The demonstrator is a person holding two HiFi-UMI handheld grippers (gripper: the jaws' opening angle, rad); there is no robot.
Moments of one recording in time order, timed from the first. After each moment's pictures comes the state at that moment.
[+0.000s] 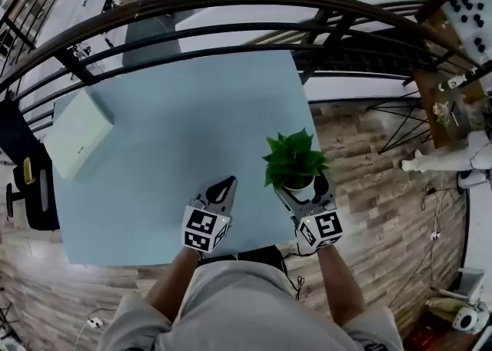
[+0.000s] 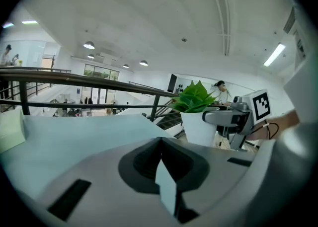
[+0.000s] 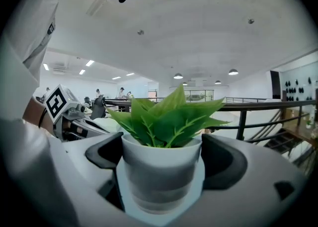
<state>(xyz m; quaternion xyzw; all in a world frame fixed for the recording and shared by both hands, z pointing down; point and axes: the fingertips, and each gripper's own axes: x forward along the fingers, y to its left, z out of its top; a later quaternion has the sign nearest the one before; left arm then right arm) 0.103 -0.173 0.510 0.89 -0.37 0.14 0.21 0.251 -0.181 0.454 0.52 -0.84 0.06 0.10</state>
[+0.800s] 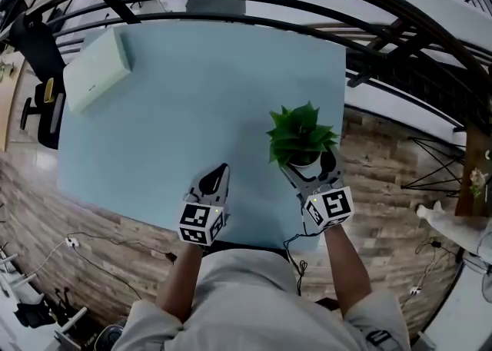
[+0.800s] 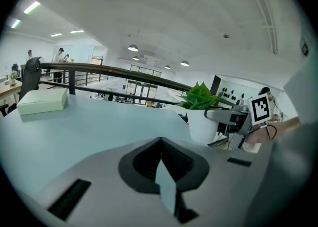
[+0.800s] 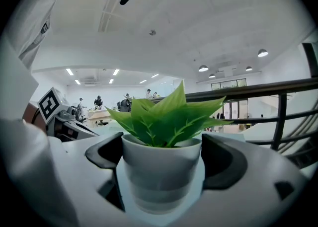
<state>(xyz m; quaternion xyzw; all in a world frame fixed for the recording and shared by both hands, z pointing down) 0.104 -0.188 0.559 0.75 -0.59 0.12 0.28 0.261 -0.290 0.513 0.34 -0.93 0.09 0.09</state>
